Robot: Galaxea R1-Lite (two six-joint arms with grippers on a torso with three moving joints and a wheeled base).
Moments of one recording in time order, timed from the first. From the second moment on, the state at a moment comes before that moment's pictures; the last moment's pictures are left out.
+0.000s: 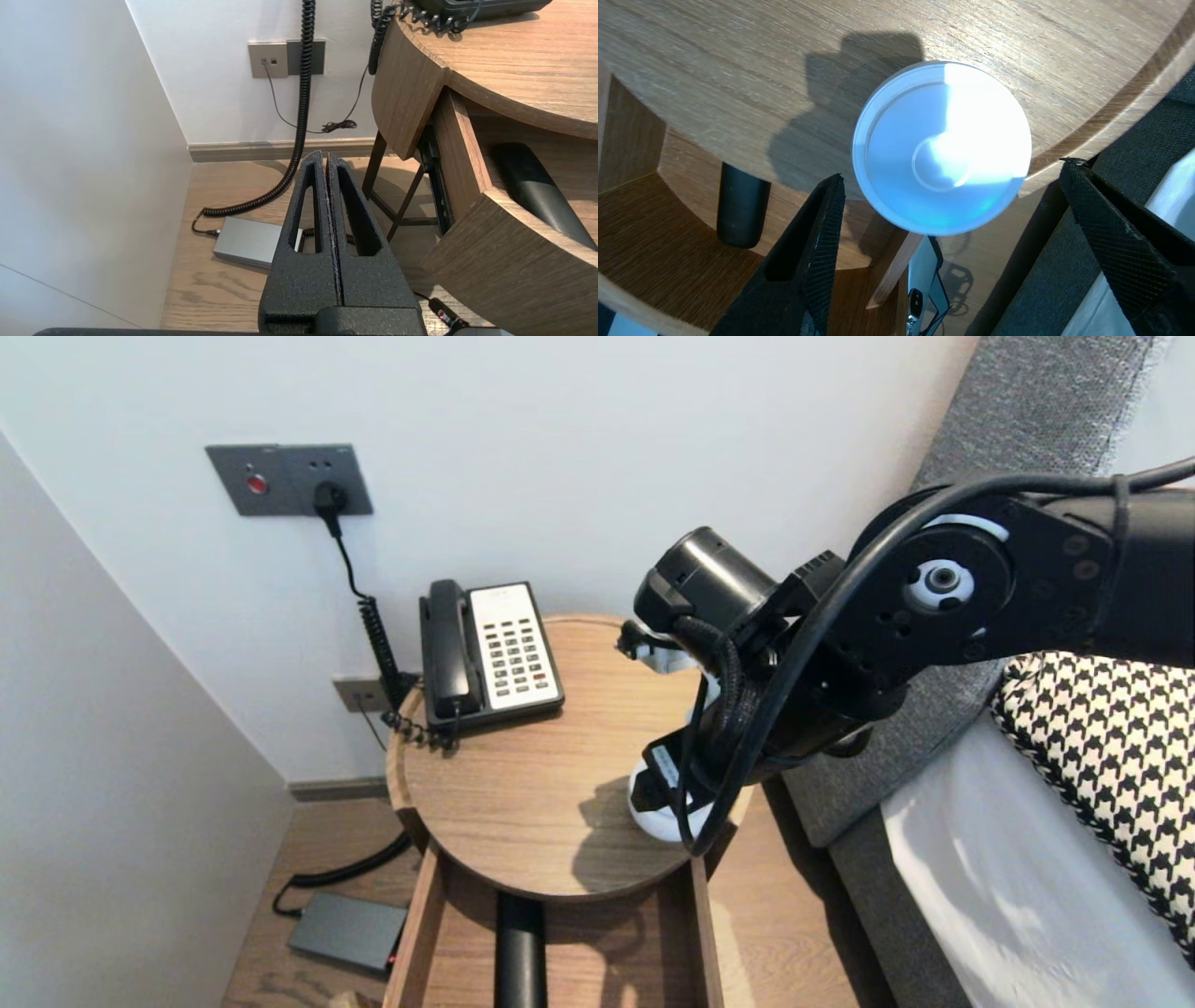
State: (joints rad) left arm 0.00 0.00 0.00 -0.04 0.01 0.01; right arm 0.81 1.96 -1.89 0.91 -0.23 0.24
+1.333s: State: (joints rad) left arm 0.00 0.00 0.00 -0.04 0.01 0.01; right arm 0.78 2.08 -1.91 0.87 -0.23 0.25
